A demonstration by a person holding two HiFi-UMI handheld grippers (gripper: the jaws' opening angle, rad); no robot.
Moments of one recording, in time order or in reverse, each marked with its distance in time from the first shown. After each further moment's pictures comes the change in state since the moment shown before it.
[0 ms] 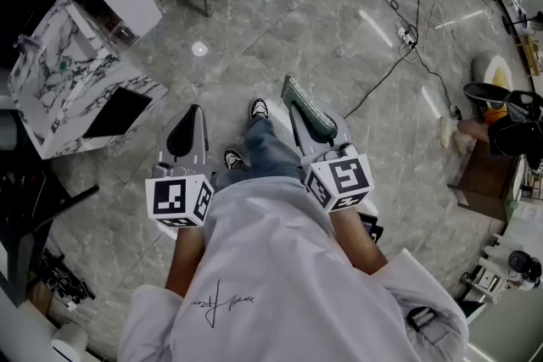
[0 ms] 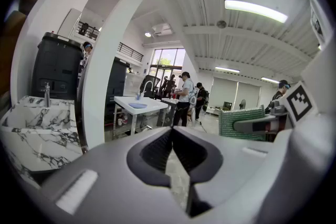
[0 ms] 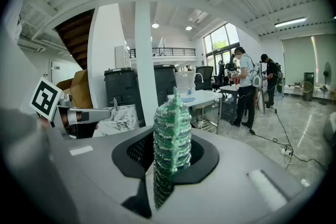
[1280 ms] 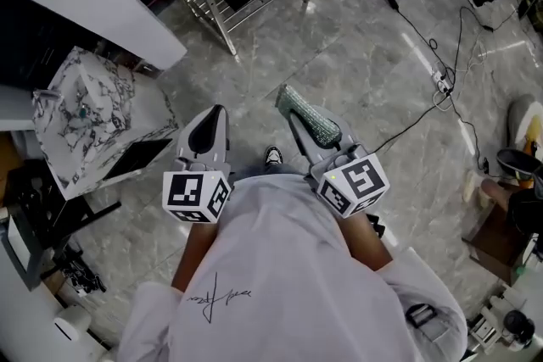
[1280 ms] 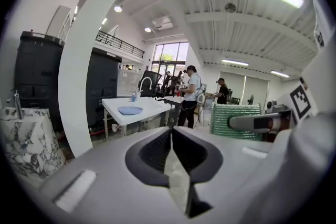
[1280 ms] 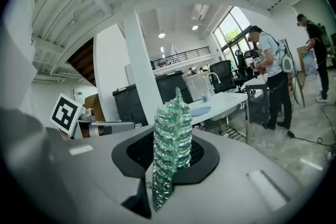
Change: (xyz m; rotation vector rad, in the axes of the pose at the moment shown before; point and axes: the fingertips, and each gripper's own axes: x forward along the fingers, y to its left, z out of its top) left arm 0.279 -0.022 0.084 0.011 0.051 0.053; right arm 0.187 -0.176 0.113 0.124 -0.075 0.313
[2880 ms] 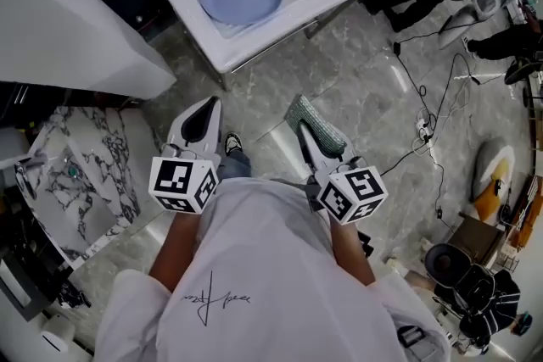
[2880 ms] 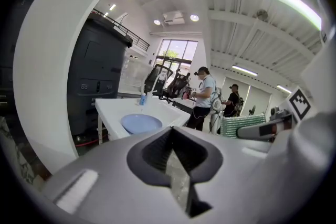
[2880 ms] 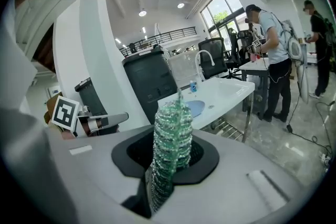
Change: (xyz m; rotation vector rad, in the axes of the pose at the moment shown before) left arm 0.258 0.249 0.087 -0.127 0.035 -0.057; right arm 0.313 -0.121 0.057 0.088 0.220 -0.156
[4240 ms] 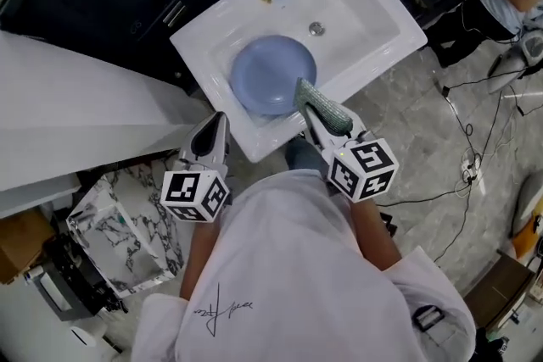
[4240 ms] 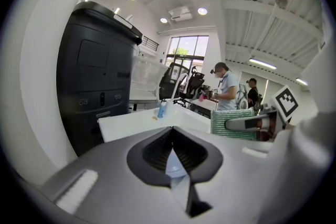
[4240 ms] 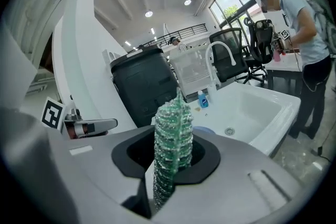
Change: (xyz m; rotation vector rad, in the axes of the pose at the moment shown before) left arm 0.151 0.118 0.099 0.006 0.024 0.165; right arm 0.228 -0.076 0.136 -0.021 0.008 0.158
